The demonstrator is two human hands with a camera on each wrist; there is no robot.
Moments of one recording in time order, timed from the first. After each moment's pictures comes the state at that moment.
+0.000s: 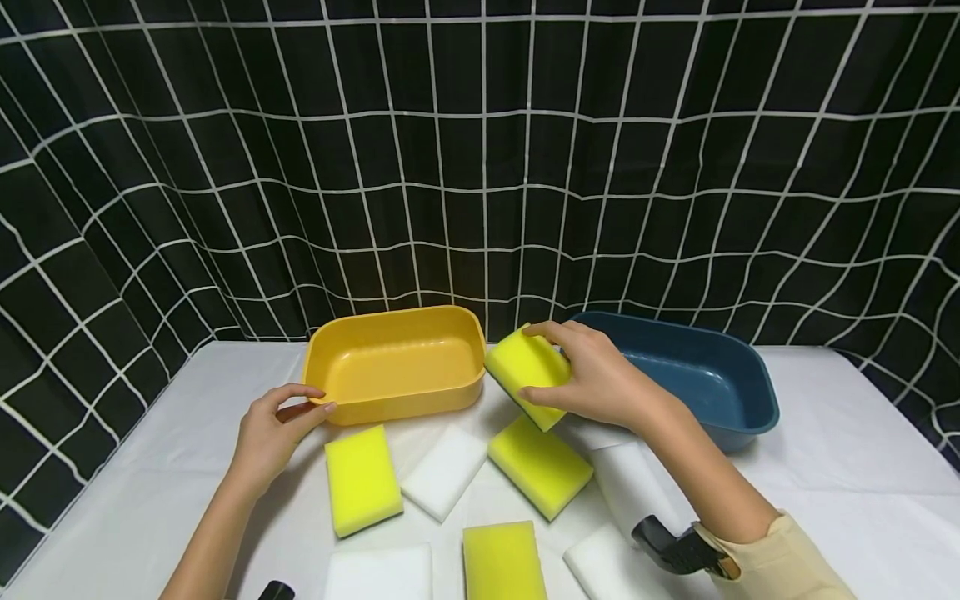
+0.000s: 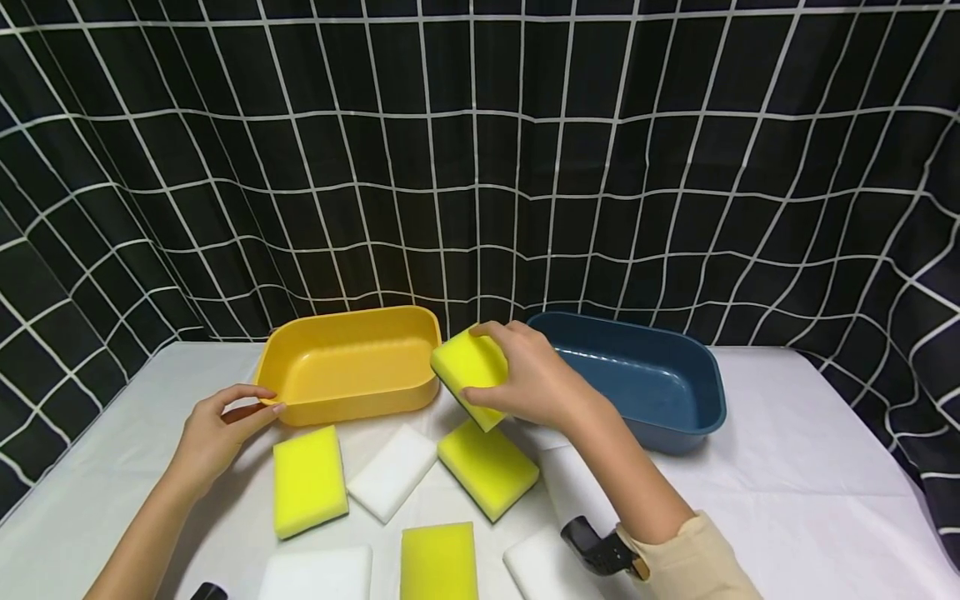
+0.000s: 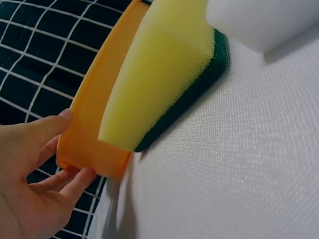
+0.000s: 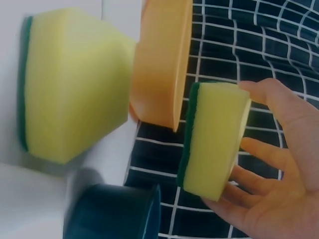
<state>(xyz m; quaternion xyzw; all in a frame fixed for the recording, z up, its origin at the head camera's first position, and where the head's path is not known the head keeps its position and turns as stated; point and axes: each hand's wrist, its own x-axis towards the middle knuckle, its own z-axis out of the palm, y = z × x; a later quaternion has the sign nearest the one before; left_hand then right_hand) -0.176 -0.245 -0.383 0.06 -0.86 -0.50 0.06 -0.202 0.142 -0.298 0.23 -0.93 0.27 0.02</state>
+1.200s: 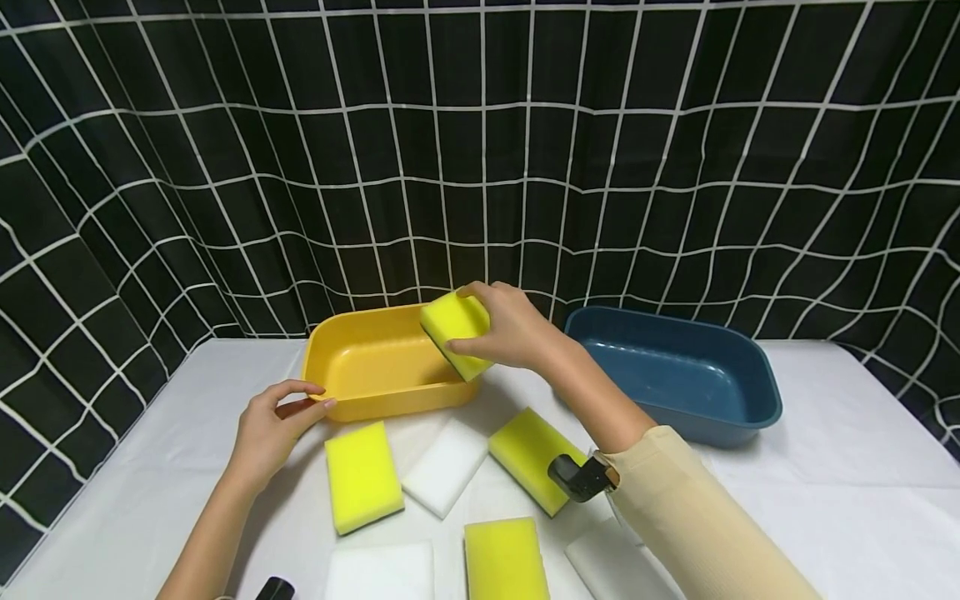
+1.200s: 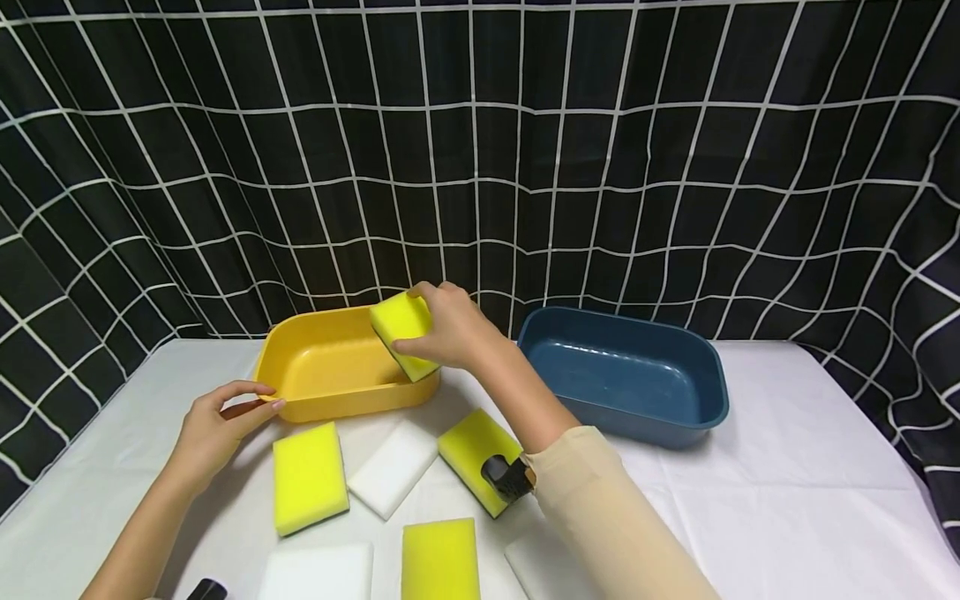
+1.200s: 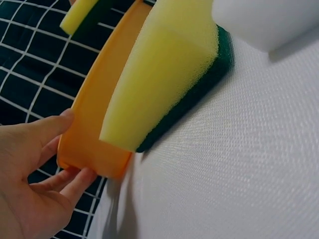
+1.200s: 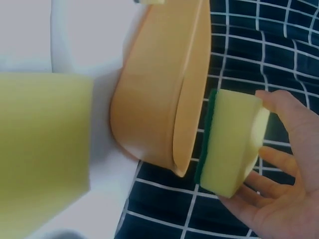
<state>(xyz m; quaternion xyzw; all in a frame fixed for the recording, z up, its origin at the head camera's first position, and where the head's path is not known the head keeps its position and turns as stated) -0.178 -0.247 -0.383 0.06 -0.86 -0.50 0.06 -0.258 0.064 -0.288 0.23 -0.94 0.27 0.00</state>
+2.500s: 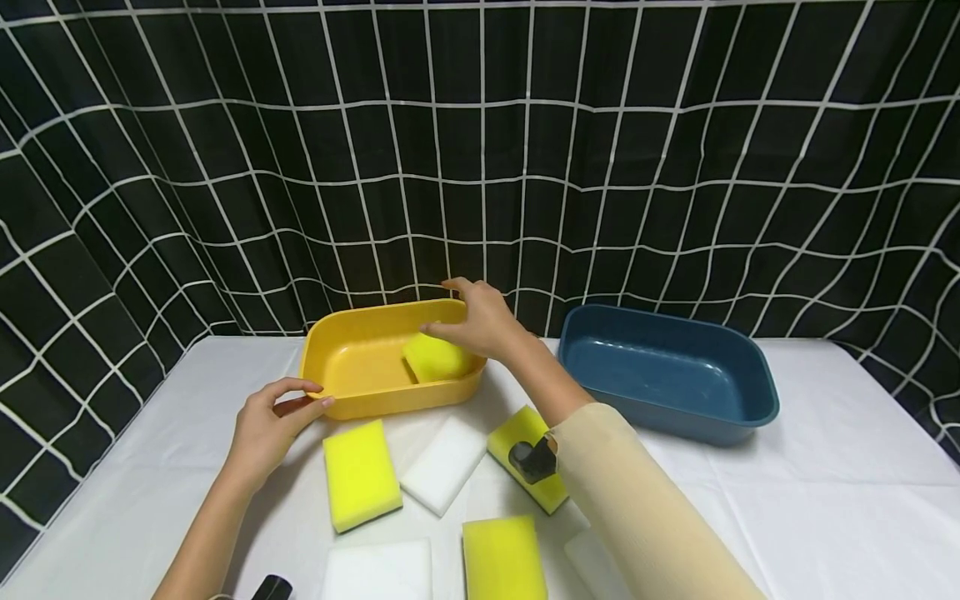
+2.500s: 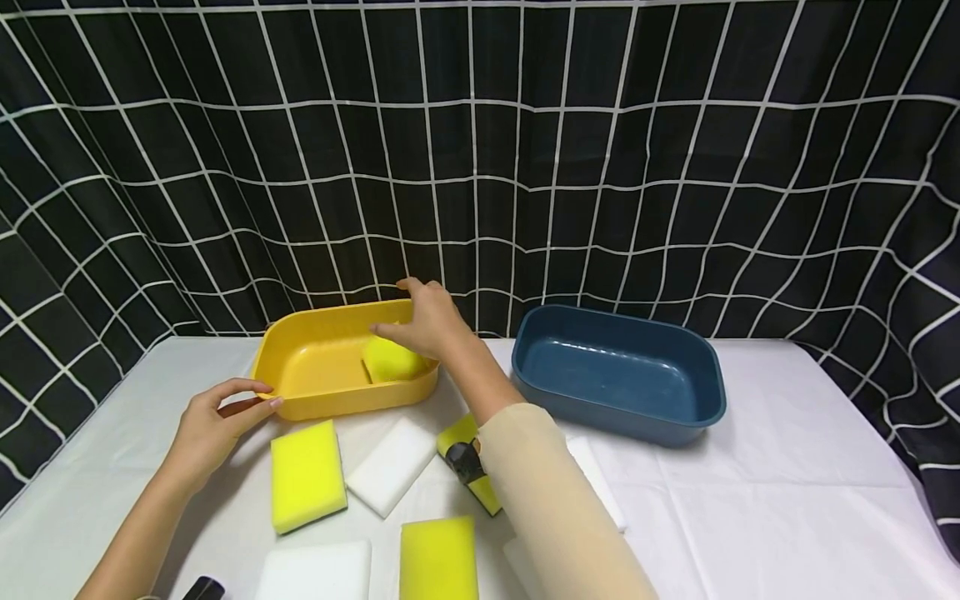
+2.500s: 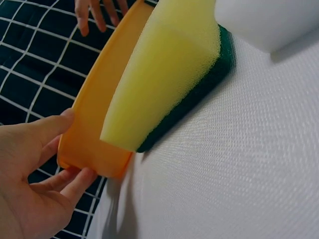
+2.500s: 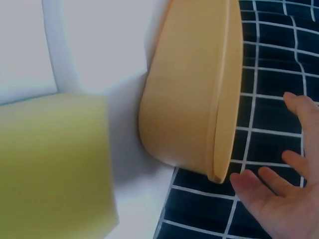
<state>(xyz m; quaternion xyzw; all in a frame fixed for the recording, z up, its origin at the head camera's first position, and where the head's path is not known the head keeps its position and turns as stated) -0.179 -0.248 -0.383 0.06 -0.86 -0.50 0.06 -0.286 0.036 -0.310 0.18 -0.93 0.32 -0.02</state>
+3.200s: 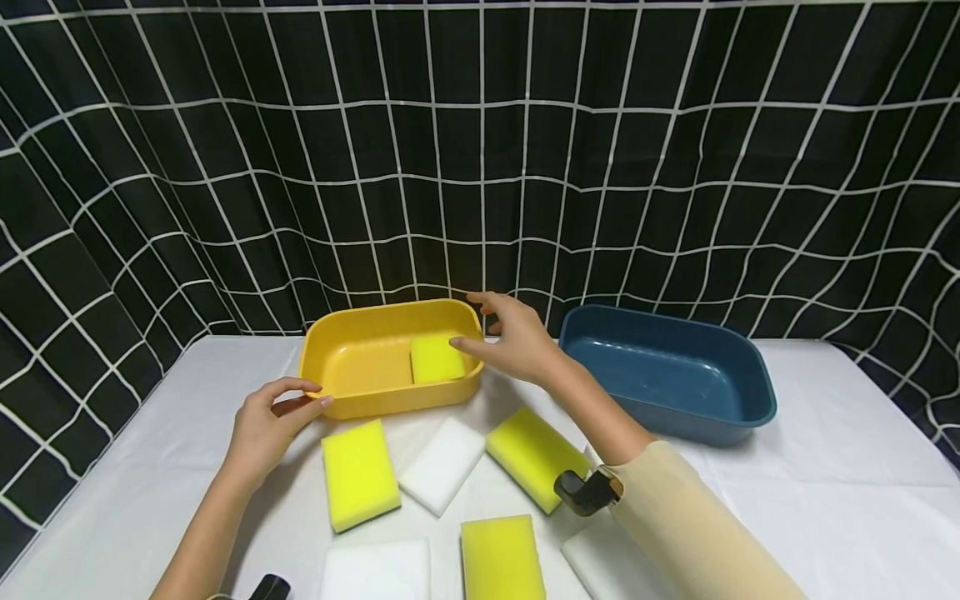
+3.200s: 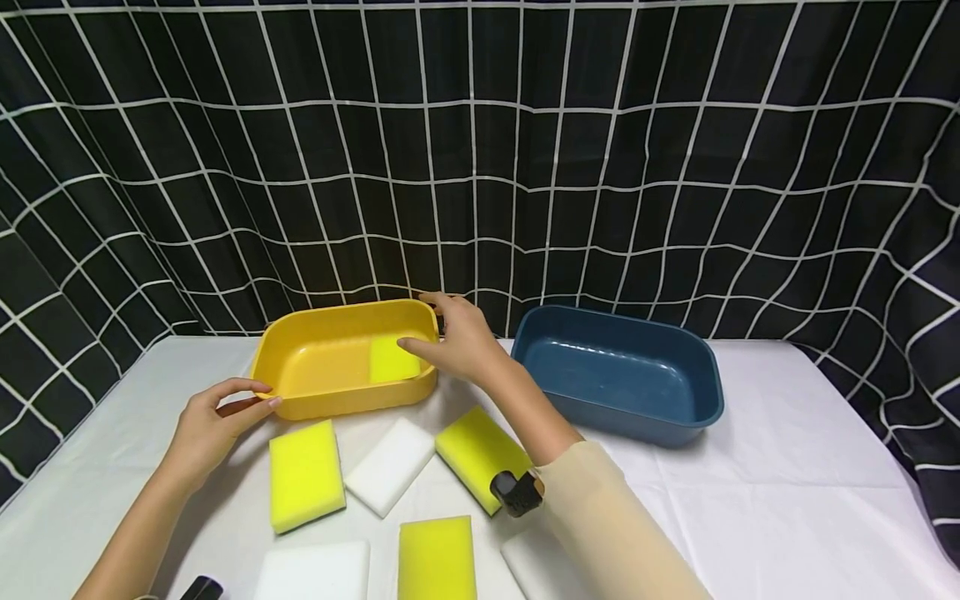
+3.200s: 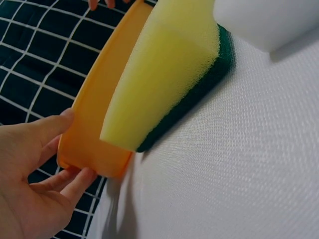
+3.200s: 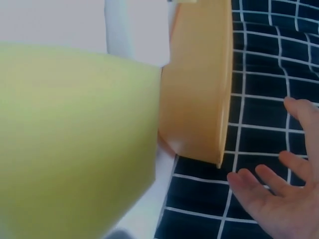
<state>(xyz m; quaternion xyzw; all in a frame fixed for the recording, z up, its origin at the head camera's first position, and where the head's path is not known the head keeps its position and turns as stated) -0.179 -0.247 -0.383 0.06 -0.86 -0.50 0.06 -0.260 0.075 -0.320 0.21 -0.91 0.37 0.01</state>
